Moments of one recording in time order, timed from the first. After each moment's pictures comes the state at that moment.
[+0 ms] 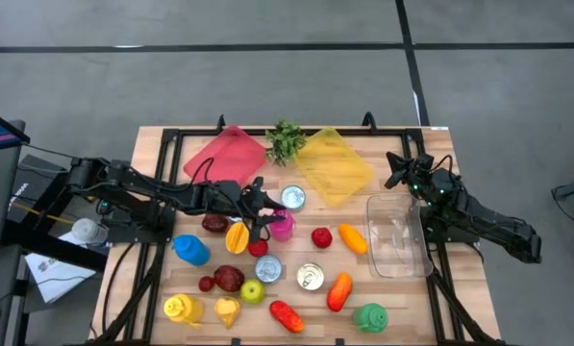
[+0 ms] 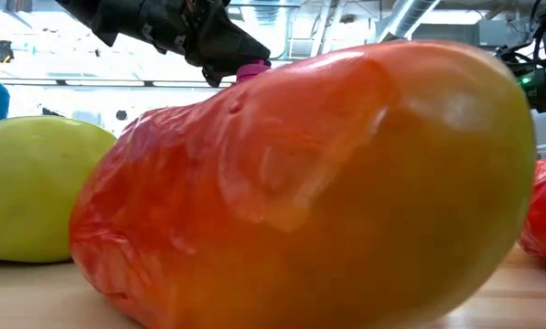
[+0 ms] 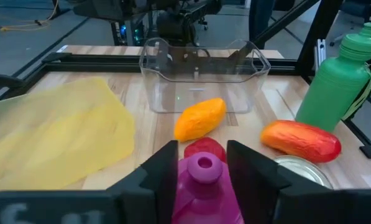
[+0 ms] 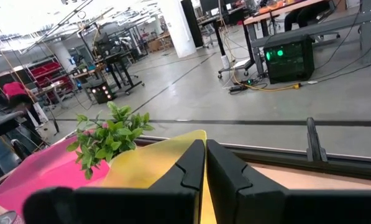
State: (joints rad) left arm -0.06 1.38 0.71 0.38 -0.05 -0.03; right arm -0.43 0.01 0.08 -0.13 0.50 0.38
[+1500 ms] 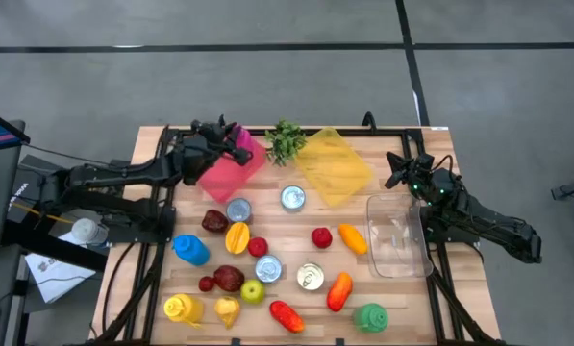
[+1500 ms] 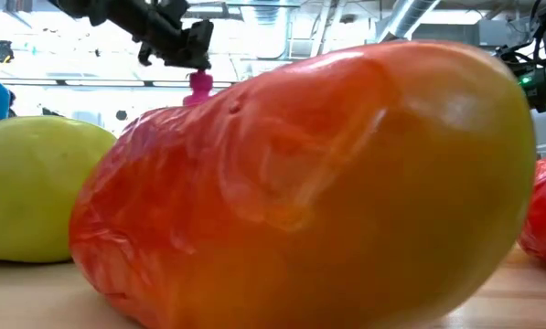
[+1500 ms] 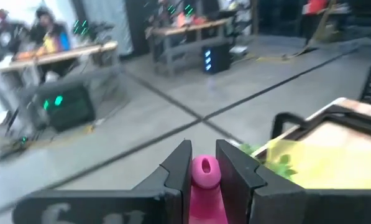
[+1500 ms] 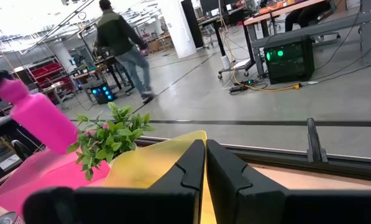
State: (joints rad) left arm 0.31 1.08 0.72 0.19 -0.72 -0.03; right arm -0.43 0.01 0.08 -0.13 0.50 0.38
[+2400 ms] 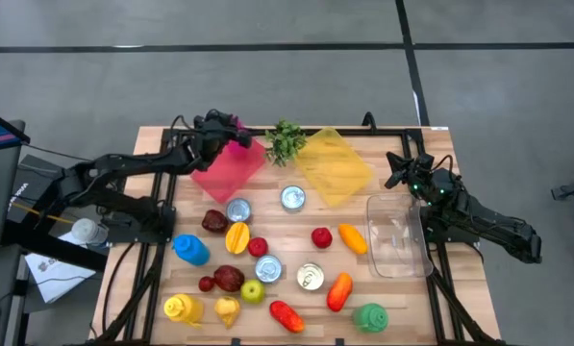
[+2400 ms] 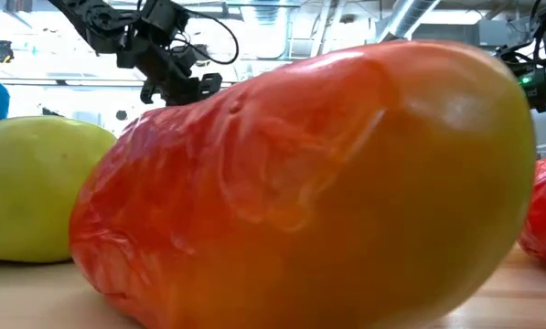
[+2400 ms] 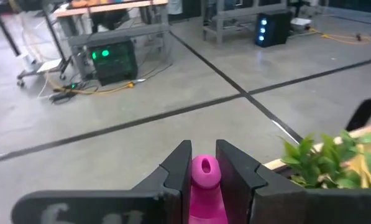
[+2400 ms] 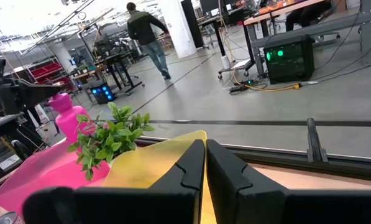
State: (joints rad) left arm 0.53 1.30 0.72 0.27 -0.71 -0.16; right arm -0.43 0.01 0.08 -0.13 0.50 0.38
